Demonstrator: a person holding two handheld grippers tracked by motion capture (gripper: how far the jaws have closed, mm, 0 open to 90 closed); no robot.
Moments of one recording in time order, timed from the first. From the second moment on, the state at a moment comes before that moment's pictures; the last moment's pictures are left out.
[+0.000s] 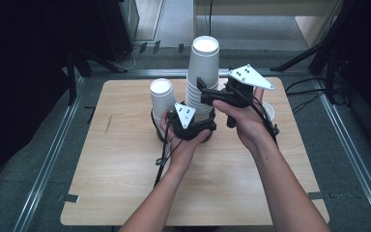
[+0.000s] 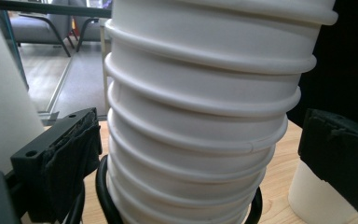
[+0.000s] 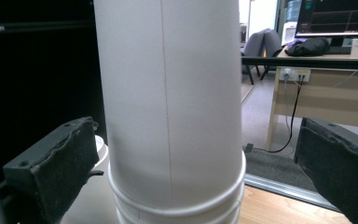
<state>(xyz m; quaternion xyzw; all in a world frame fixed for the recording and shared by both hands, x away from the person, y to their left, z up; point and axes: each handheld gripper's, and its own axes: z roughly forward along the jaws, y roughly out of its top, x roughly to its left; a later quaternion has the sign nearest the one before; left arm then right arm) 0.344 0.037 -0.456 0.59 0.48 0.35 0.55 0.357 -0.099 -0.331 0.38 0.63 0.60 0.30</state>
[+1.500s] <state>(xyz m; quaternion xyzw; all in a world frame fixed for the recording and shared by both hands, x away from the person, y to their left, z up) 0.349 0.030 -0.458 0.59 0.48 0.38 0.52 0.388 -0.074 -0.331 0.37 0.66 0.59 0.28</state>
